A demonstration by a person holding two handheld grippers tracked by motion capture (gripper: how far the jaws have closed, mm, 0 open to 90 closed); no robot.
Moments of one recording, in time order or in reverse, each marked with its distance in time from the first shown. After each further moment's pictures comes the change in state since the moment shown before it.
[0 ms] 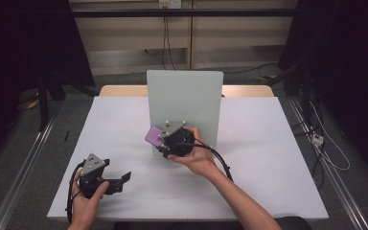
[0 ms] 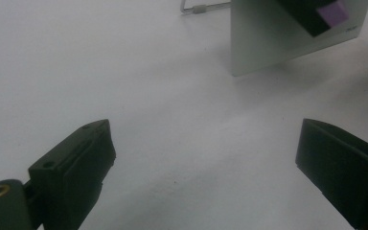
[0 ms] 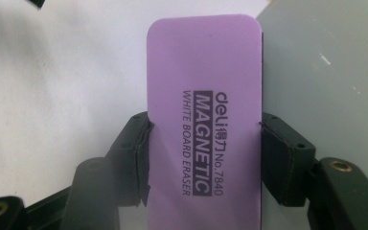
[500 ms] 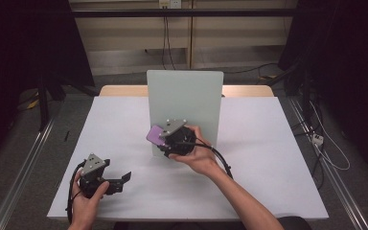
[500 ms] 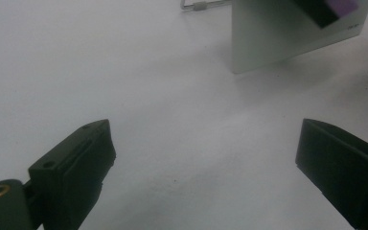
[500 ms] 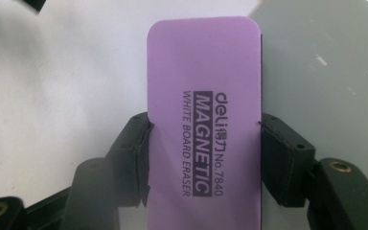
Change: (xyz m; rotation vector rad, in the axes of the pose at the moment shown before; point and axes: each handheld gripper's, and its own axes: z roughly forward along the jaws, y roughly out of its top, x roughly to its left) left arm 0.000 -0.001 0.001 0.006 -0.001 -0.003; right arm -0.011 0.005 -0.015 -0.017 -0.024 0.006
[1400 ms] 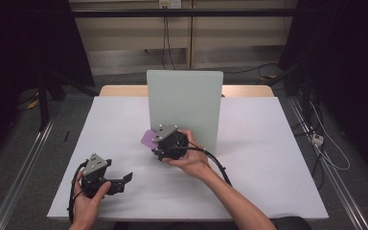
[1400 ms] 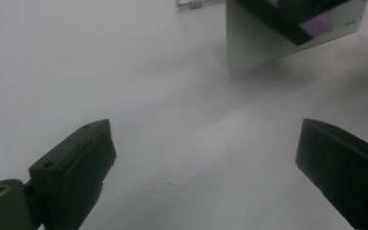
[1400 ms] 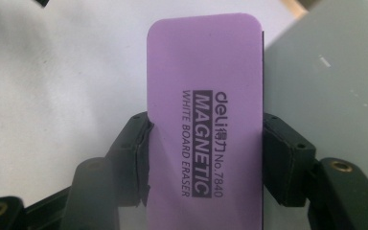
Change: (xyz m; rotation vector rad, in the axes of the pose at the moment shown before) left arm -0.002 0.001 0.002 0.006 -0.006 0.010; right arm 0.024 -0.001 0.031 0.029 0.020 -0.041
